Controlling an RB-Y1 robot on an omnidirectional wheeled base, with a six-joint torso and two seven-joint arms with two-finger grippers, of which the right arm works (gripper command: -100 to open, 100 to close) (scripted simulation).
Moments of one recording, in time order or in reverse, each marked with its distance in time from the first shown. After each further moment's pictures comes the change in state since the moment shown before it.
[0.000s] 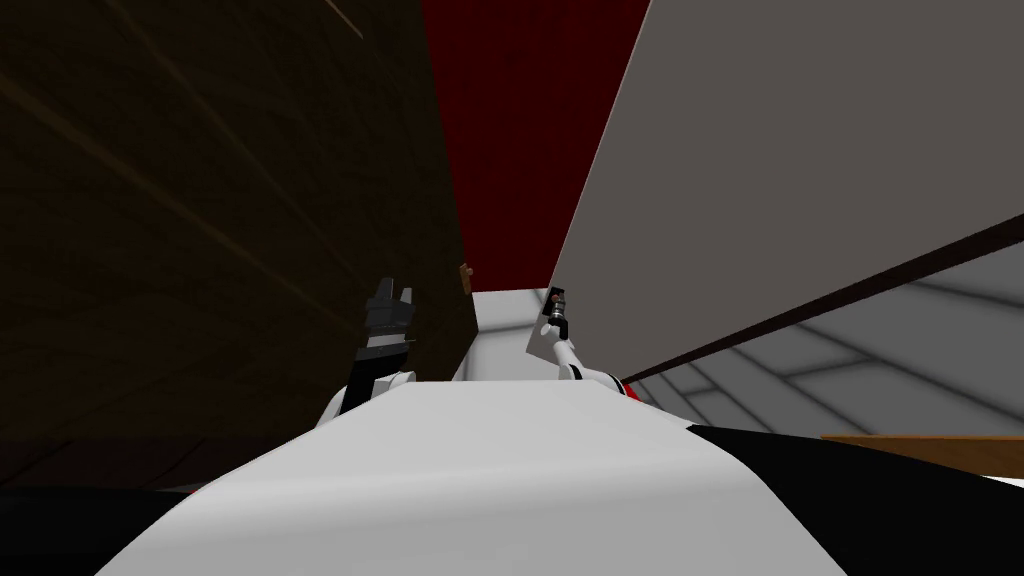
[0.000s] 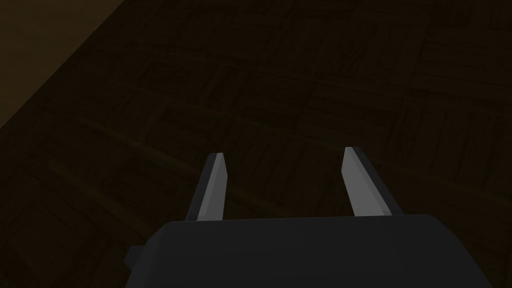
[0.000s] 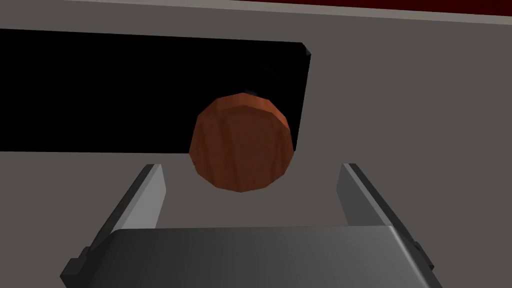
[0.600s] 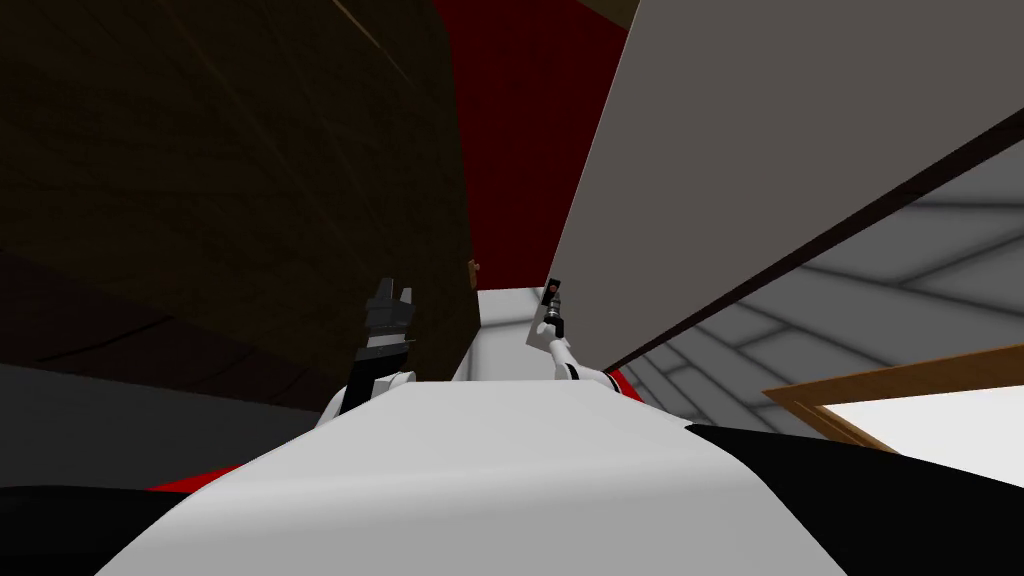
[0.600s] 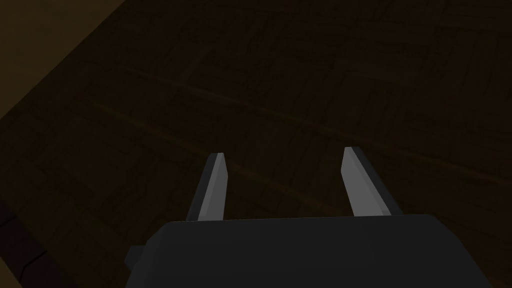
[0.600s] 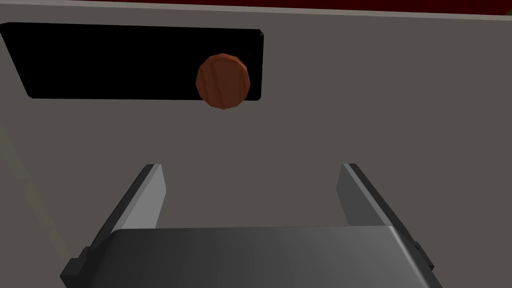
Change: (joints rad) arm -0.018 0.037 0.000 -0.002 -0.002 0.029 0.013
